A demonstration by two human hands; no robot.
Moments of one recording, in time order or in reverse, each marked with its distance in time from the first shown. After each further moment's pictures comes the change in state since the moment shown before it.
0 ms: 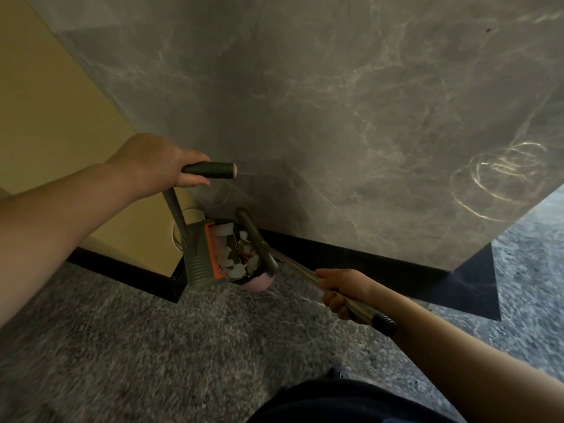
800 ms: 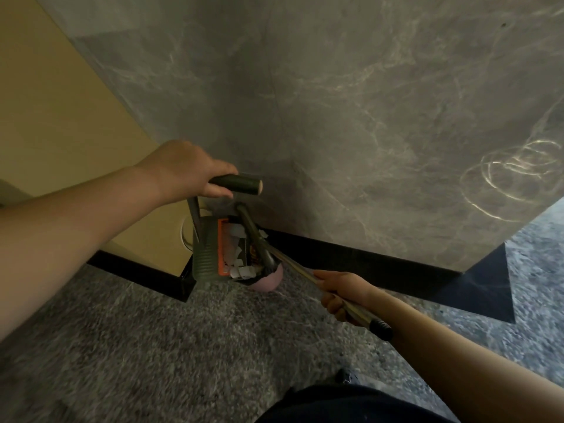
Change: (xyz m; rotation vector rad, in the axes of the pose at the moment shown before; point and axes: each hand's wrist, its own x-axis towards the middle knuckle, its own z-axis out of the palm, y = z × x) left_hand 0.004 0.021 -0.010 0.114 -0.084 0.167; right_hand 0.013 0.005 0.016 0.032 -0.032 0.002
